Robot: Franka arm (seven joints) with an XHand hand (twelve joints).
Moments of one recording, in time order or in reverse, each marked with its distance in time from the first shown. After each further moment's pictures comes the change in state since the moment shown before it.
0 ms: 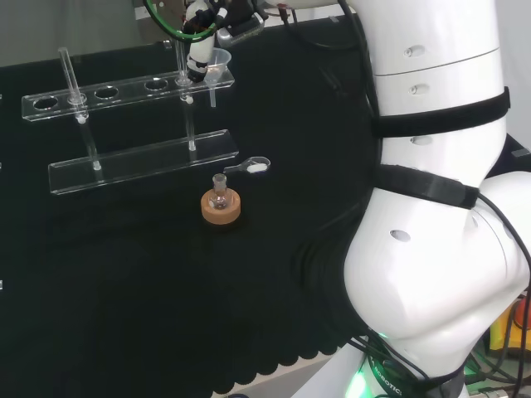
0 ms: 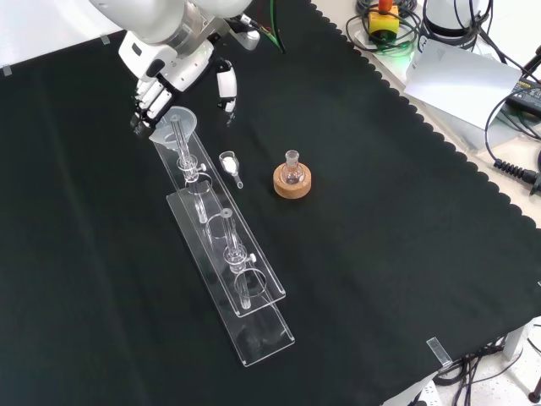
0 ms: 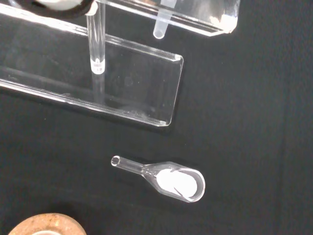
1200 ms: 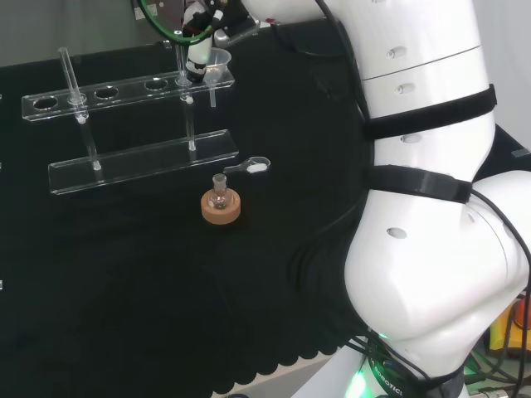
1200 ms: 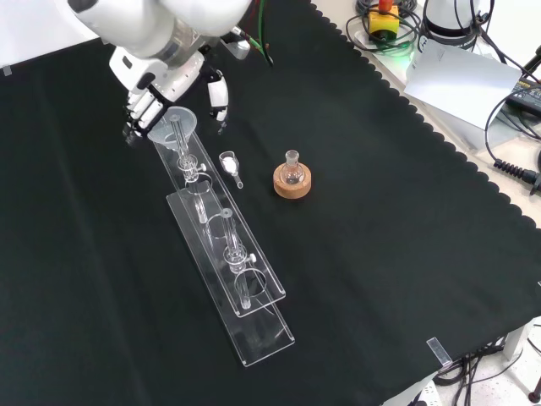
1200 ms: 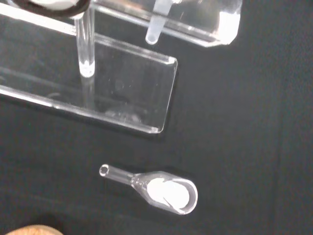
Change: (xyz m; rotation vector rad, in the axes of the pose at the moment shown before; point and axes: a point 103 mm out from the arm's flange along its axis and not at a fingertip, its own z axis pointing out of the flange) arm -0.003 0.020 -0.002 0.015 -0.022 0.011
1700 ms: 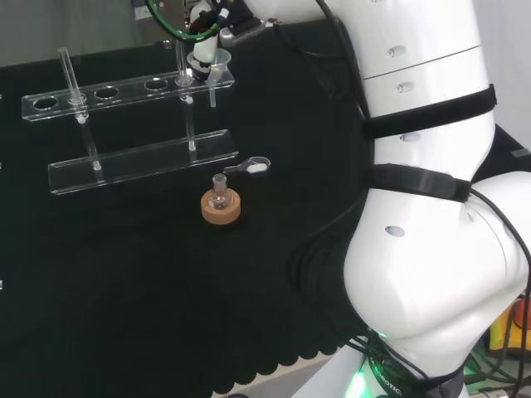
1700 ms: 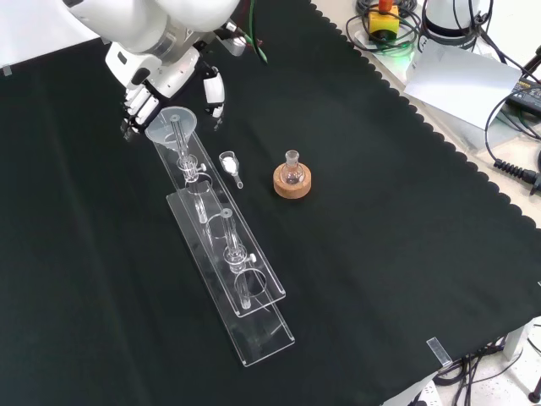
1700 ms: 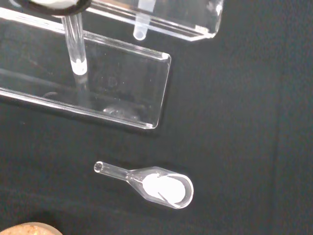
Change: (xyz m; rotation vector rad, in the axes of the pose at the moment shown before) arm -0.011 0.001 0.007 0.018 0.025 0.000
